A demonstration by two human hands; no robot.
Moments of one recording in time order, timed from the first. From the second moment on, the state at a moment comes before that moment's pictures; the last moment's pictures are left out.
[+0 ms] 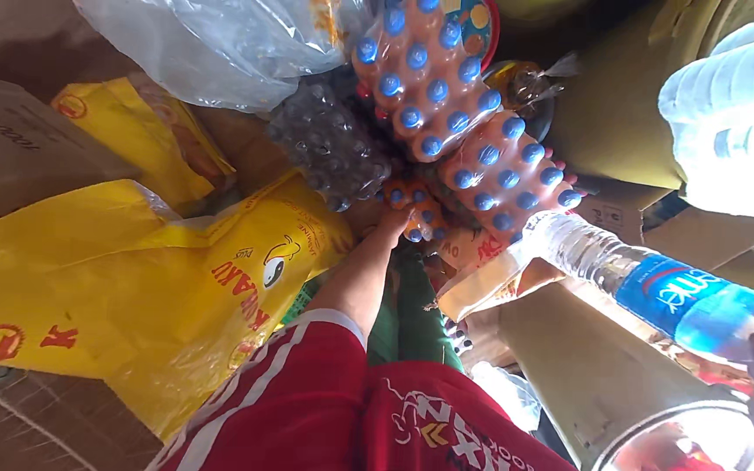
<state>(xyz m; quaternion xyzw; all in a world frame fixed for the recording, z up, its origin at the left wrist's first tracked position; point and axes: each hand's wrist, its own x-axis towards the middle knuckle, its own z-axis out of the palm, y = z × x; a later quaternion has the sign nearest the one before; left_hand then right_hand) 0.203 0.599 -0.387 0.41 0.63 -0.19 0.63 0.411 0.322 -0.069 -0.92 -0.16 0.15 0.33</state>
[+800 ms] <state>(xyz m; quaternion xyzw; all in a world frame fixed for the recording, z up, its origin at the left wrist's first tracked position) -0.064 0.715 -0.167 0.74 0.51 -0.31 0.31 0.372 0.392 -0.028 -0.96 -0.11 0.21 0.17</state>
